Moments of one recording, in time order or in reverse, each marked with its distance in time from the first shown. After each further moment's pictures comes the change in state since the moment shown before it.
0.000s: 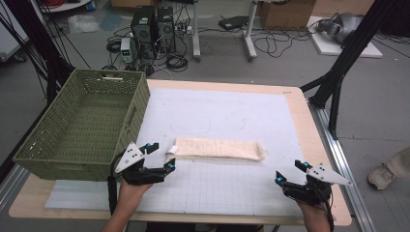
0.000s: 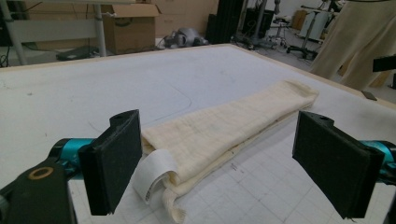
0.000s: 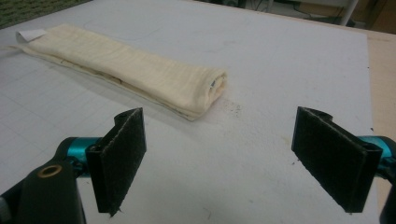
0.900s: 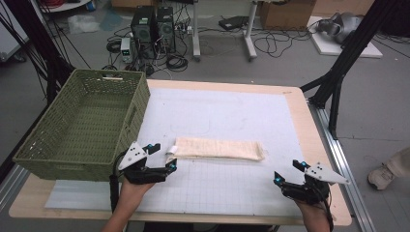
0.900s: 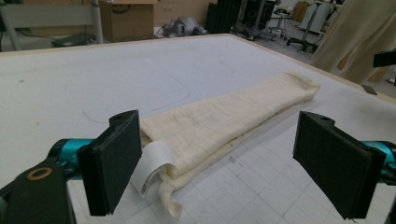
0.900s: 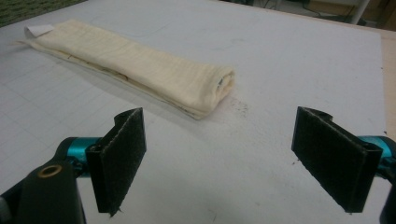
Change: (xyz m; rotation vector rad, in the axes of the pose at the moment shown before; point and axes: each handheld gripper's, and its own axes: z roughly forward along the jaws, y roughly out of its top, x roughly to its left) left arm 0.001 -0.001 0.005 0.053 -0.005 -0.023; right arm 0.001 0.000 0.004 0.015 0.031 -0.019
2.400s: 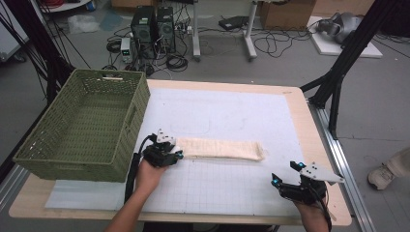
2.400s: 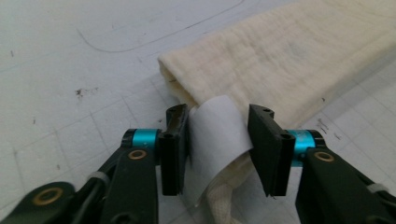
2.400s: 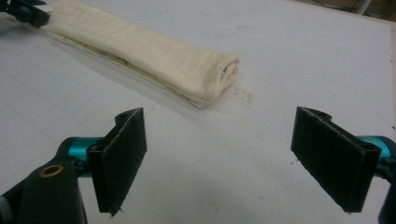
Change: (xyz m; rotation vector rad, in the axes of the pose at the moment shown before) left arm 0.016 0.003 0.076 0.453 0.153 0.015; right arm 0.002 -0.002 0.006 0.043 -0.005 -0.035
